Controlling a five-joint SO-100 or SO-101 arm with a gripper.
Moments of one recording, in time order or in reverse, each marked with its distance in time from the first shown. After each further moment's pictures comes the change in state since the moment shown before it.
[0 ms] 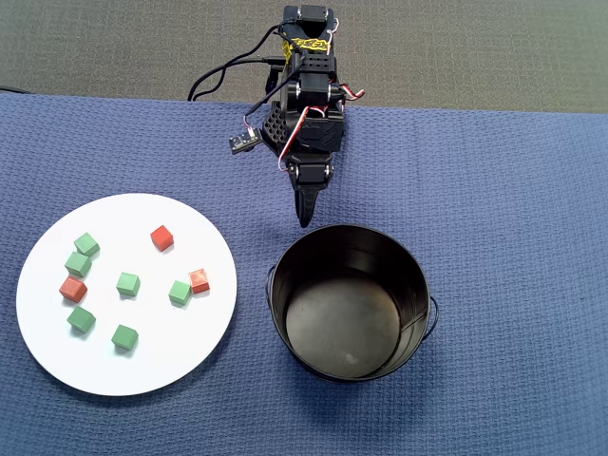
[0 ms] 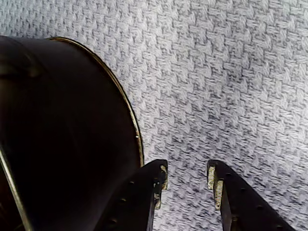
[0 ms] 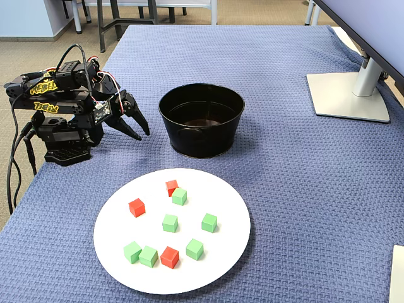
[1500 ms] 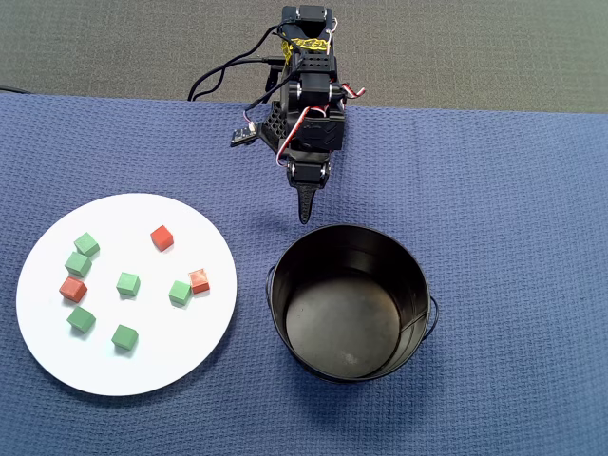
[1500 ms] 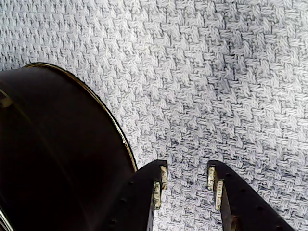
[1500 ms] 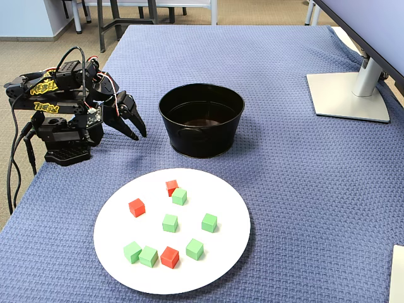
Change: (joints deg) arm -1.1 0.0 0.0 3.4 13.3
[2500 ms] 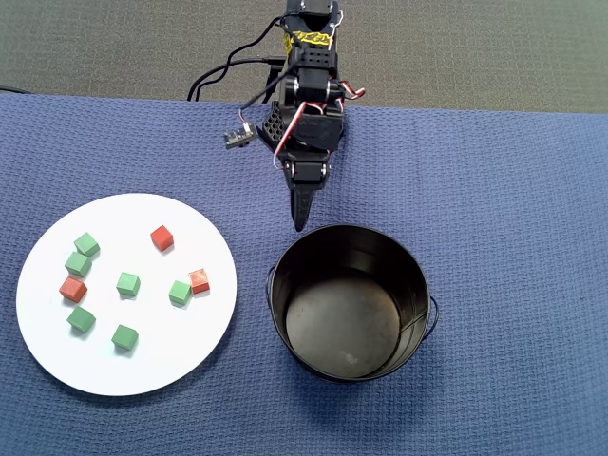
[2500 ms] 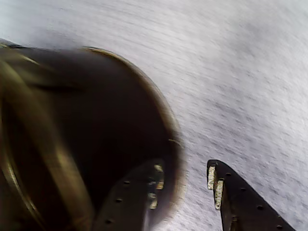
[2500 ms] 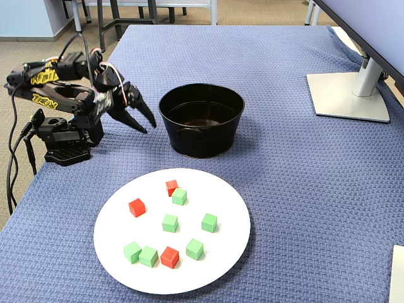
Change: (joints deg) arm 5.6 -13.9 -14.2 -5.8 -18.4
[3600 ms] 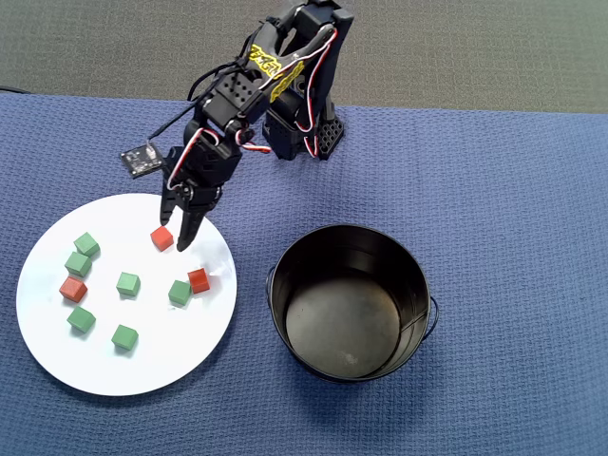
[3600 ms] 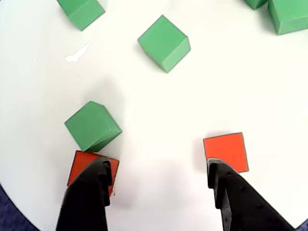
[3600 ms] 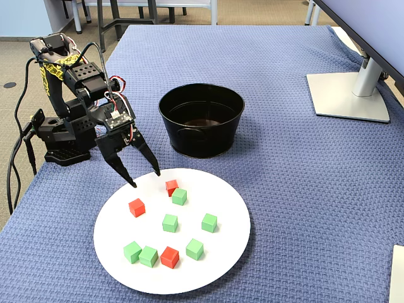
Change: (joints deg) arm 39.2 -49.4 -21.8 -28.2 -59.8
